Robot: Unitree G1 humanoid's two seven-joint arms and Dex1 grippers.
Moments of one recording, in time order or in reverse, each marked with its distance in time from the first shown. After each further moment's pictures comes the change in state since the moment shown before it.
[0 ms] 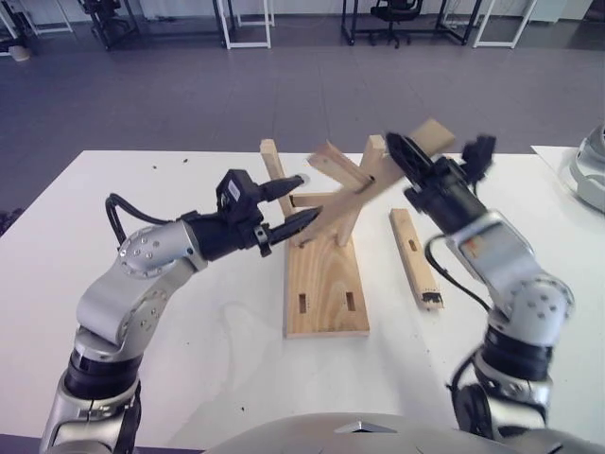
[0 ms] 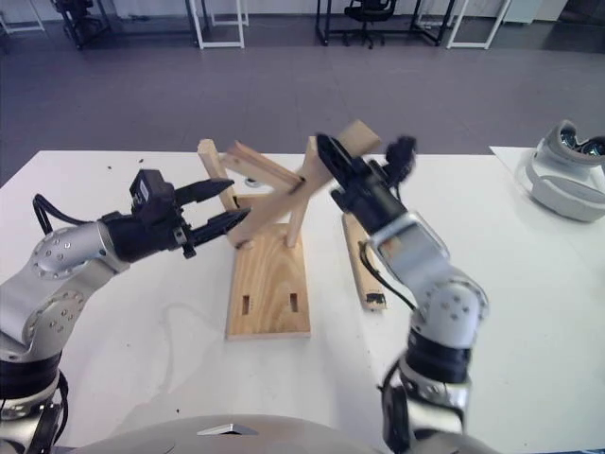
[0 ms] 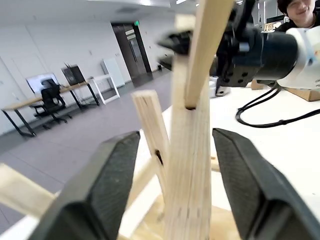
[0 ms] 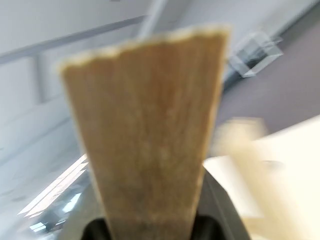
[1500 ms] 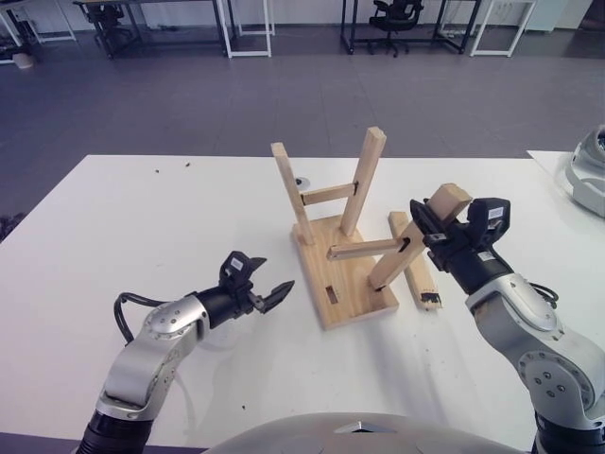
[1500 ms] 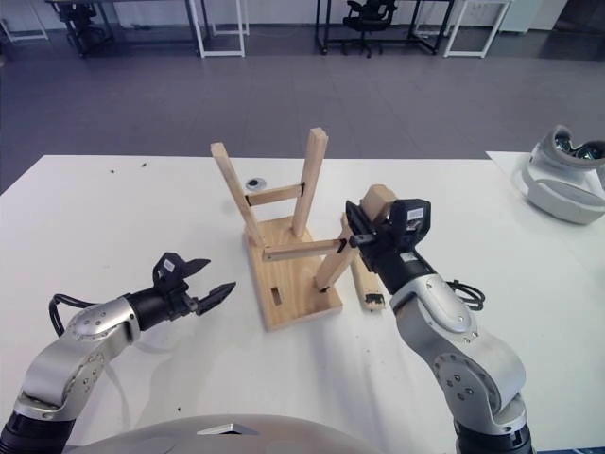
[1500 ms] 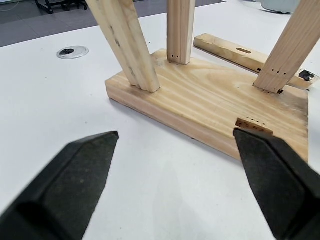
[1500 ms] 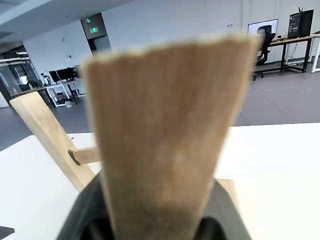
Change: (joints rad) left arm 0.338 -0.100 -0.073 0.154 0.254 0.007 0.075; right arm 0.282 -0.251 0.233 -0.252 -0.633 -0.063 0.050
